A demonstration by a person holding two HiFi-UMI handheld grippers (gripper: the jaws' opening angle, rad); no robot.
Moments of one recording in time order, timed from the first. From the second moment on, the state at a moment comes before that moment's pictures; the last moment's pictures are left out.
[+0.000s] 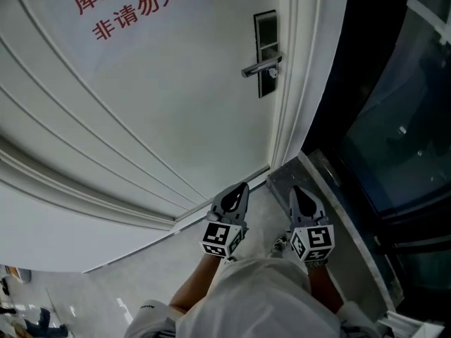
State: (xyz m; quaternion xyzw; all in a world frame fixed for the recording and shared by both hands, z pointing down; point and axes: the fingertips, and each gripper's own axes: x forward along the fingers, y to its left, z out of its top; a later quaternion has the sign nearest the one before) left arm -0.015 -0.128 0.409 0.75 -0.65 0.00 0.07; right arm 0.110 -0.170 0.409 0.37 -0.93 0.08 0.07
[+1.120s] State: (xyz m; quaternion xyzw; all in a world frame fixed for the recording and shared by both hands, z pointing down) left arm -0.017 -0.230 0.393 0.65 -0.75 -0.01 0.06; right arm 0.083 -0.334 0.354 0.25 -0.96 -0.04 0.05
